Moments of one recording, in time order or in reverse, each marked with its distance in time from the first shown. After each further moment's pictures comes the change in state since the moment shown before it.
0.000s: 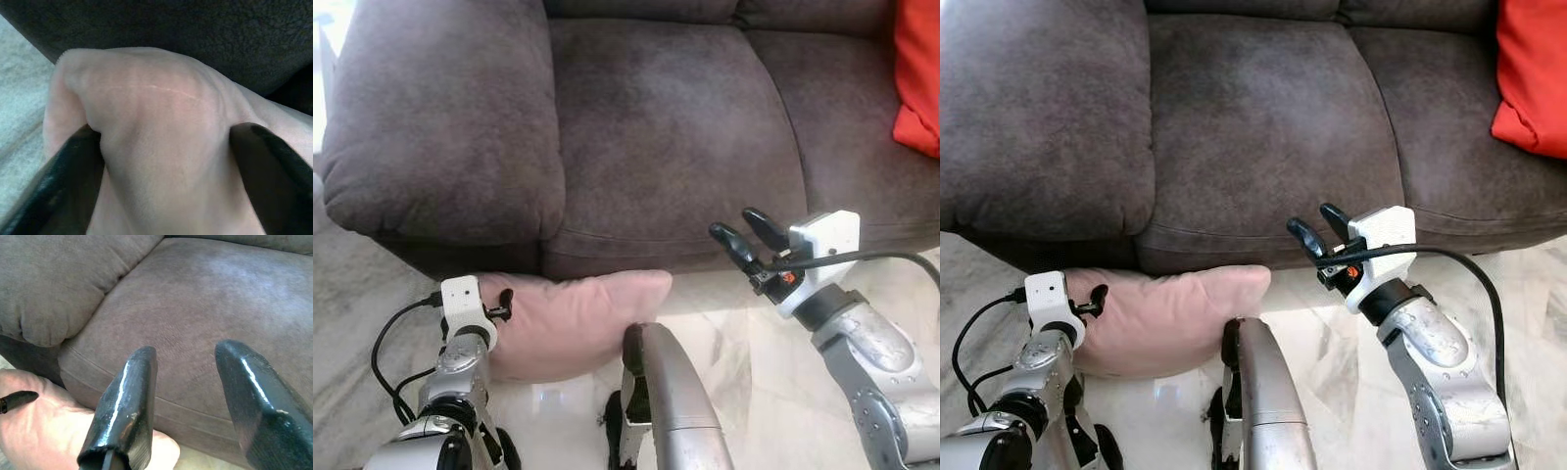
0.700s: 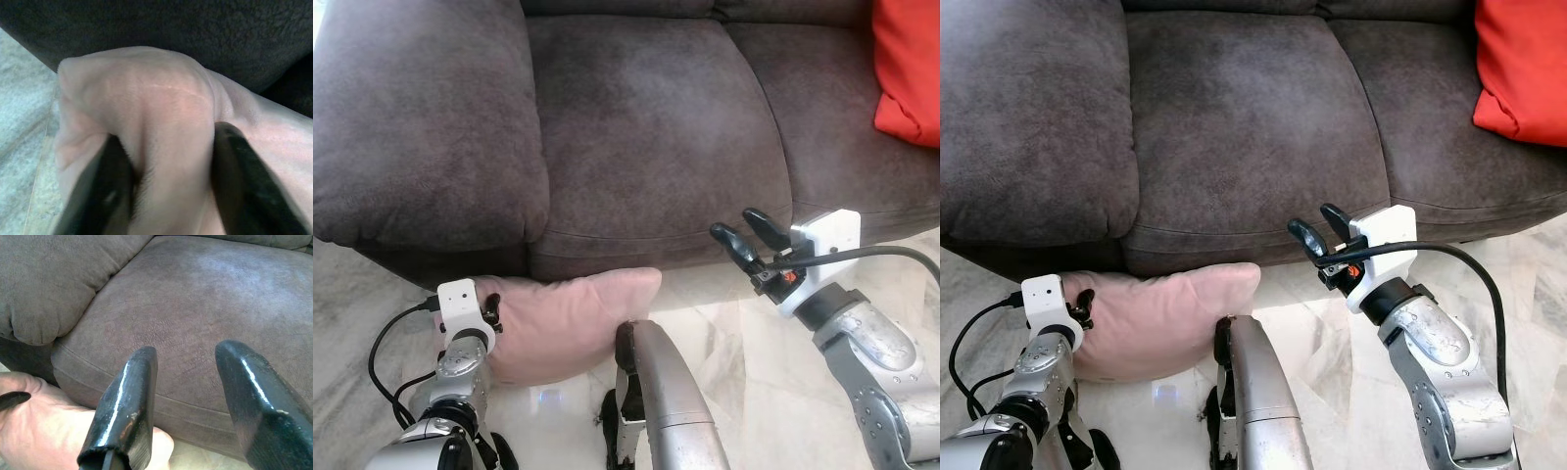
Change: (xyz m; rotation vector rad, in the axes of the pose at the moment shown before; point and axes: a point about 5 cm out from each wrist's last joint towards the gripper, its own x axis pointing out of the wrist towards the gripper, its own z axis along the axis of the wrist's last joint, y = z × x) left arm -0.003 0.002 -0.005 -0.005 0.005 0.030; right arm 0.000 0.000 0.001 0.003 0.002 0.003
